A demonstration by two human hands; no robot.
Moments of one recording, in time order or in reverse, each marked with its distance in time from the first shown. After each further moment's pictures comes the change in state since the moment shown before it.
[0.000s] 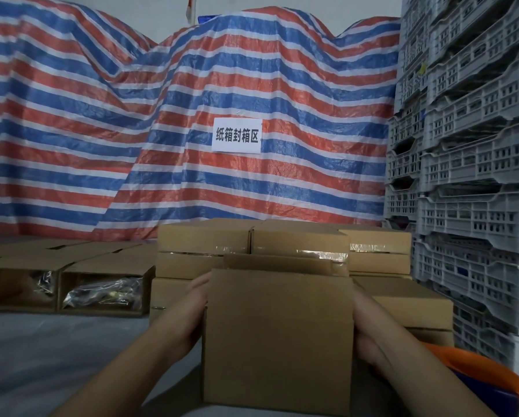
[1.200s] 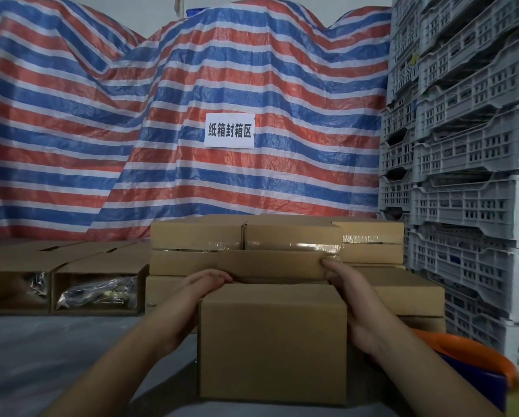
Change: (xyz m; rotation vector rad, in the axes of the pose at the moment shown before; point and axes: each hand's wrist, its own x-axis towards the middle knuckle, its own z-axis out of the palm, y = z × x) left_hand 0.006 0.004 -0.004 0.123 0.009 -0.066; right_hand 0.009 0.006 -0.007 0.192 0.087 0.076
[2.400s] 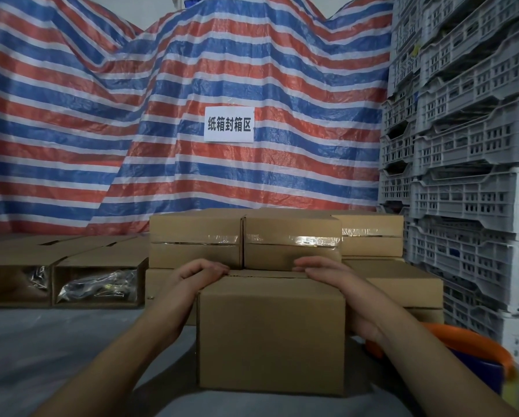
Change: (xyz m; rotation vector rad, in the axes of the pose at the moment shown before) left_hand 0.006 -0.010 -0.004 0.029 0.057 0.157; right_hand 0.001 -0.004 -0.004 -0.261 -0.144 -0.117
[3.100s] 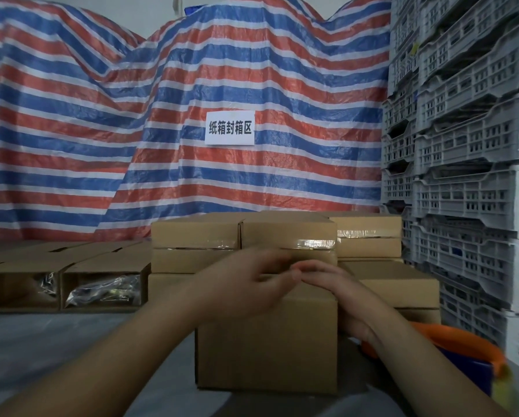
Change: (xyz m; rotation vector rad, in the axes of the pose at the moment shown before) left_hand -0.010 0.069 0.065 0.952 -0.468 0.375; right_hand 0.010 0.006 -0.009 0.002 -0.029 0.015
